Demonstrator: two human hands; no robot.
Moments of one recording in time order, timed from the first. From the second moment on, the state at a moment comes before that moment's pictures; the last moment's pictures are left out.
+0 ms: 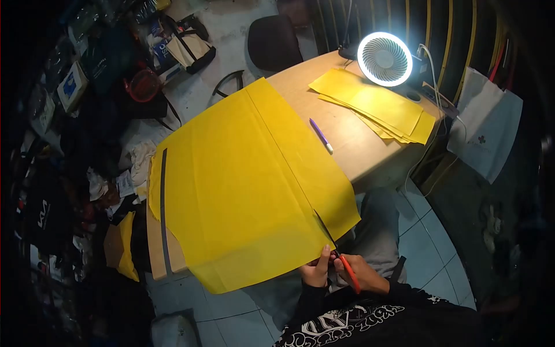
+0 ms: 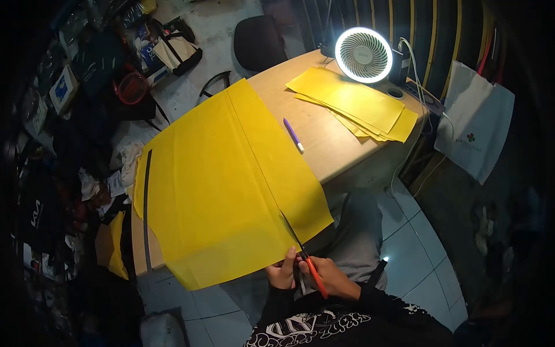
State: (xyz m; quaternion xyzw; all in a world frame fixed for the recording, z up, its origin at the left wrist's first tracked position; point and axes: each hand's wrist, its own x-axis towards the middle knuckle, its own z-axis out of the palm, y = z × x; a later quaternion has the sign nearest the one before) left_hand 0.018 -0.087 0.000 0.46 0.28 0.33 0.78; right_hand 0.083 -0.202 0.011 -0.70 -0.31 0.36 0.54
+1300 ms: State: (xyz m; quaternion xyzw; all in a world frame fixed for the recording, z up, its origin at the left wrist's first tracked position) left_hand 0.006 -0.087 -0.010 0.48 0.27 0.33 0.77; right_hand 0.093 -0.189 0.035 -0.70 -0.35 0.33 0.53
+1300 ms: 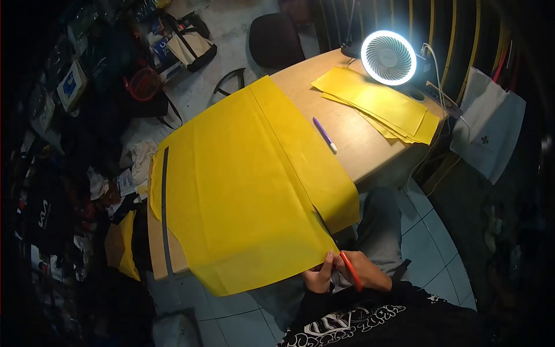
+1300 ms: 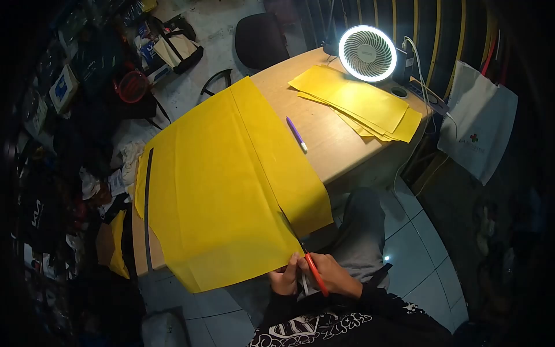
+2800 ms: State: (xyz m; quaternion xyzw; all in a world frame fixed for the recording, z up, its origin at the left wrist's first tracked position) left_hand -0.005 -0.086 0.013 0.51 0.25 0.36 0.74; right_hand 0.080 -0.178 0.046 -0.72 -0.31 0.34 0.53
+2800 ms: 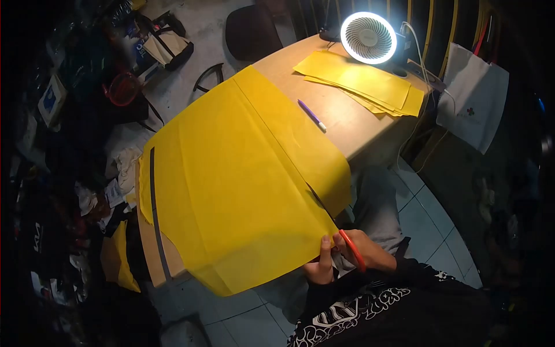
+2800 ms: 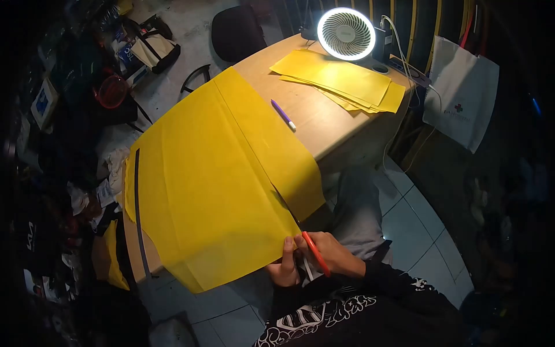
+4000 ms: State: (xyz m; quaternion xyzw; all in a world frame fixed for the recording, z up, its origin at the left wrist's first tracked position) left_hand -0.004 -0.086 0.006 0.58 0.24 0.38 0.68; right_hand 0.088 -0.171 0.052 -0.73 -0.29 0.34 0.51
